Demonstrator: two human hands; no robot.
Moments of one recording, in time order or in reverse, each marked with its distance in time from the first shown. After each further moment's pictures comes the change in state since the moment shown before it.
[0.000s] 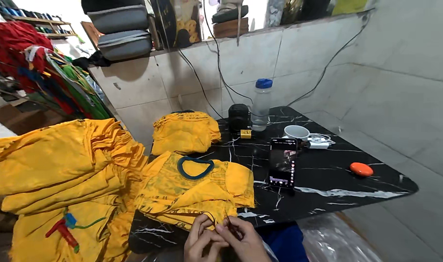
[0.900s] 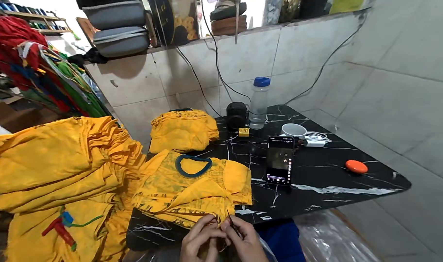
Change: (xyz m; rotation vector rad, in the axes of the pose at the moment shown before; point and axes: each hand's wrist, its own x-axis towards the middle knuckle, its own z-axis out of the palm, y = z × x) left_hand 0.004 0.008 -0.009 0.001 -0.136 0.011; right_hand -0.010 0.002 0.002 0.082 0.032 -0.025
